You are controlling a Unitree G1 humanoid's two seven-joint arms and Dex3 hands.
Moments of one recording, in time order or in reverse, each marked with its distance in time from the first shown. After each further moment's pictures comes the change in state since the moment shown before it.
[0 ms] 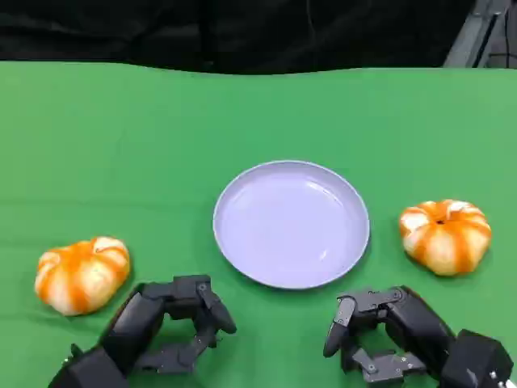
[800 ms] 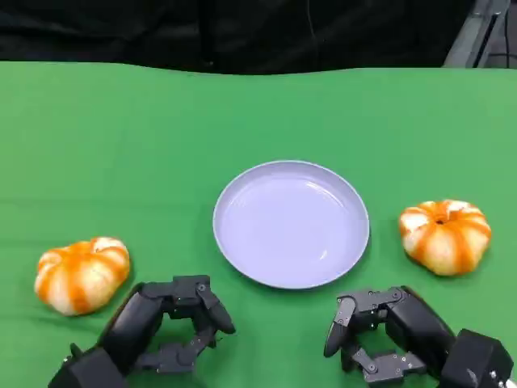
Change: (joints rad) left arm 0.000 0.000 0.006 -0.001 0.001 0.000 0.002; right arm -0.001 0.000 0.000 0.003 0.001 0.001 0.001
